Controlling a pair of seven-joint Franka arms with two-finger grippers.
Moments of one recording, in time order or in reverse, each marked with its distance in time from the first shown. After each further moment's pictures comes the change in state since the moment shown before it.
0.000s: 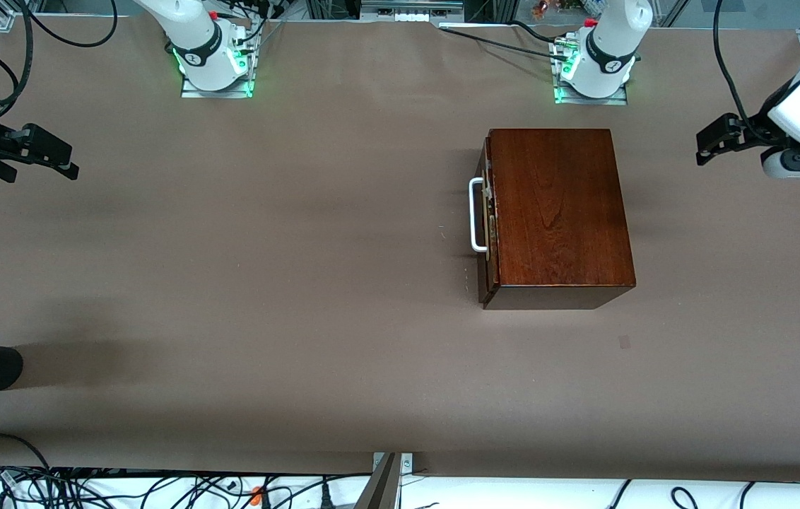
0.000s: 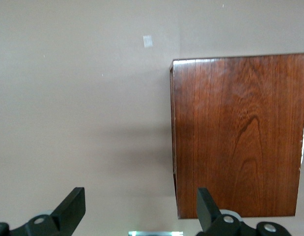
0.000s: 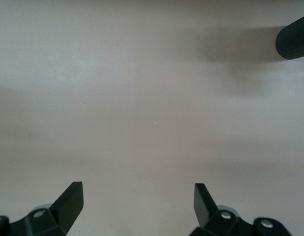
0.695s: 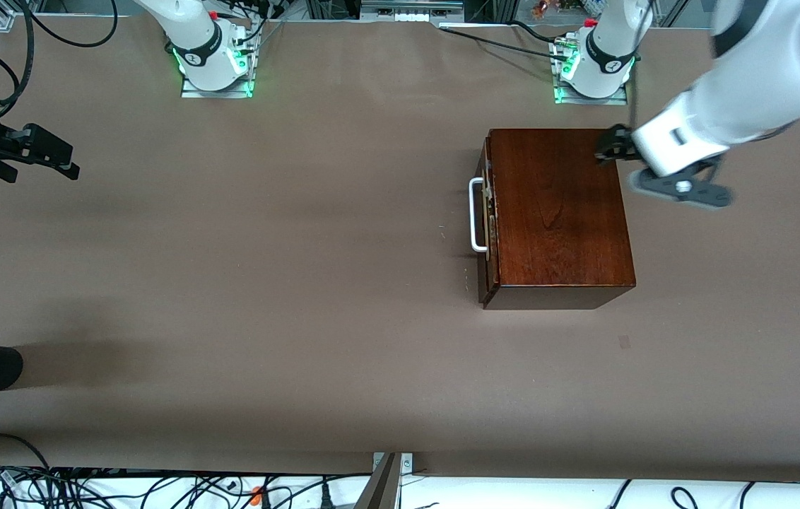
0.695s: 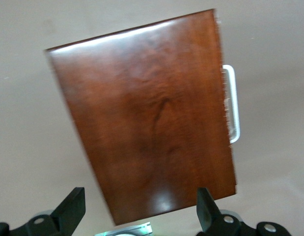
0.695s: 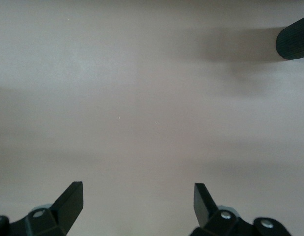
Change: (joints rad) left arm -0.039 0.127 -0.203 0.000 -0.124 0.050 -0.045; right arm 0.001 0.000 0.001 0.000 0.000 0.001 0.000
